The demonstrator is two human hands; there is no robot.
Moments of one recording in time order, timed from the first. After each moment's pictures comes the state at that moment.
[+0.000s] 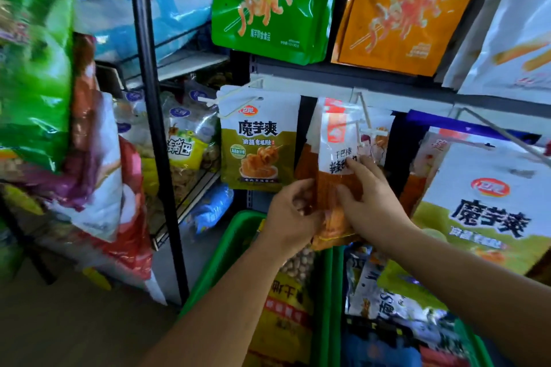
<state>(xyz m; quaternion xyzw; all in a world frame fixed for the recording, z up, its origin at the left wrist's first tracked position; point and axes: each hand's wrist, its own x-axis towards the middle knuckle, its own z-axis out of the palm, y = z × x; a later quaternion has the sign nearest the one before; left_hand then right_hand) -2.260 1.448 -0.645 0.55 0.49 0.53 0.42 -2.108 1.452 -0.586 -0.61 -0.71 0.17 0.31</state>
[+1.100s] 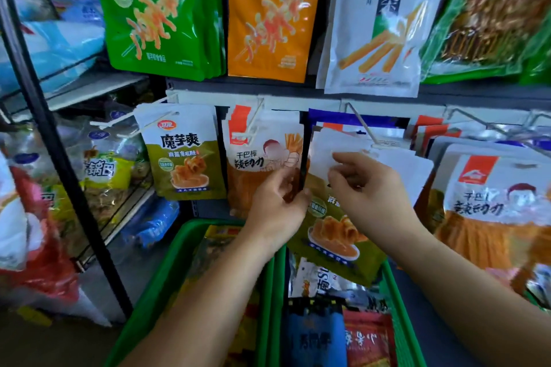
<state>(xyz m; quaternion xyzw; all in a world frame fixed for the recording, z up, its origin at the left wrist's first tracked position) -2.145 1.402 -0.571 0.60 0.46 0.50 0.44 -1.986 1.377 -0.540 -0.58 -0.64 0.16 0.48</state>
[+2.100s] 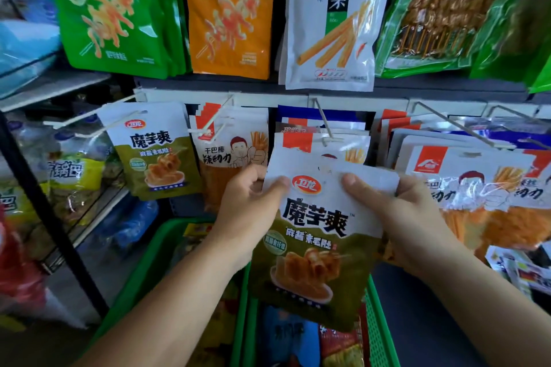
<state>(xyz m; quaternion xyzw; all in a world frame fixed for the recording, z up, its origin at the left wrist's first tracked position) -2.122 1.372 -0.553 0.53 0.46 0.53 0.48 -1.917 1.322 -0.532 -0.44 -0.47 0.50 0.58</state>
